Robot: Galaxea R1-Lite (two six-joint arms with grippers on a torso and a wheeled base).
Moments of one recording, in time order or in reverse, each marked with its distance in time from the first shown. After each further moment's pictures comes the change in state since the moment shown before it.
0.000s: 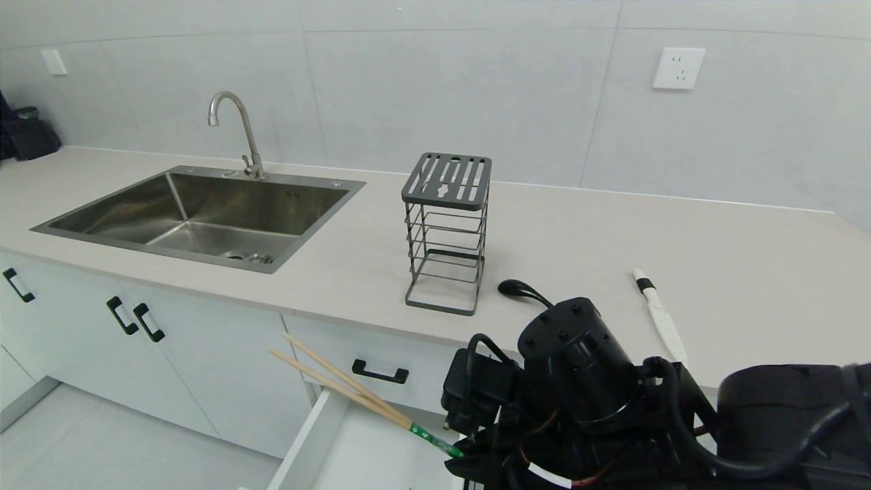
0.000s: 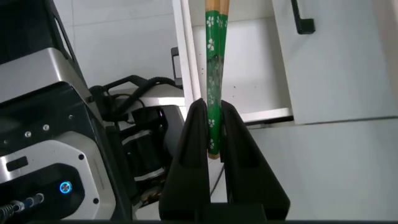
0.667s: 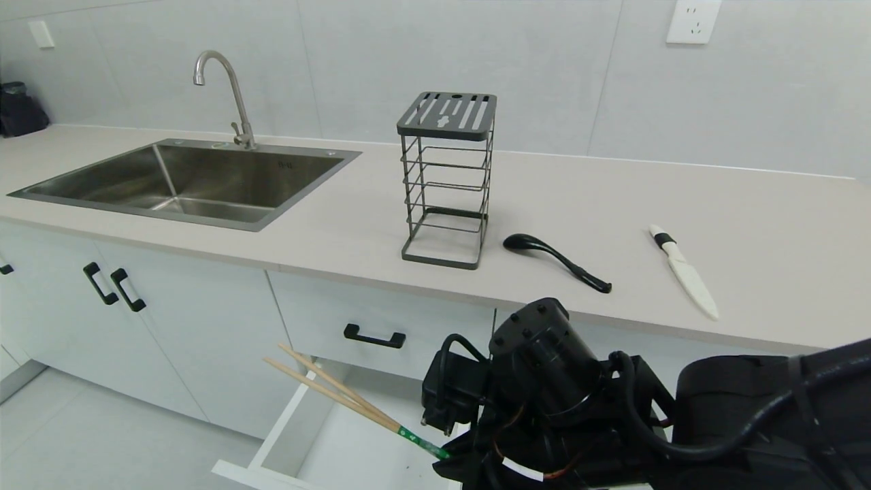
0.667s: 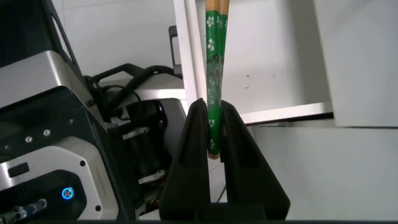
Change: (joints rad) left arm 0.000 0.000 0.000 0.000 0.000 0.000; right arm 0.011 0.063 -0.074 0.051 0.002 0.015
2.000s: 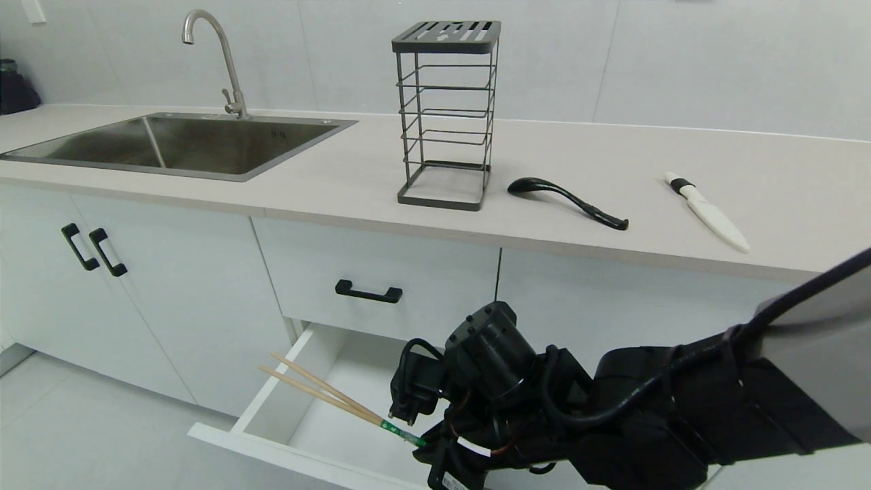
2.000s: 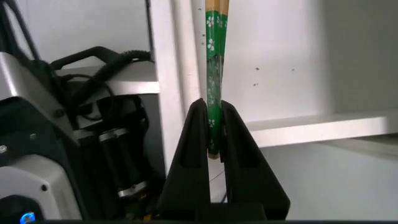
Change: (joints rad) left arm 0.000 0.000 0.000 0.000 0.000 0.000; right arm -0.029 0.175 -0.125 -0.001 -0.002 -0.065
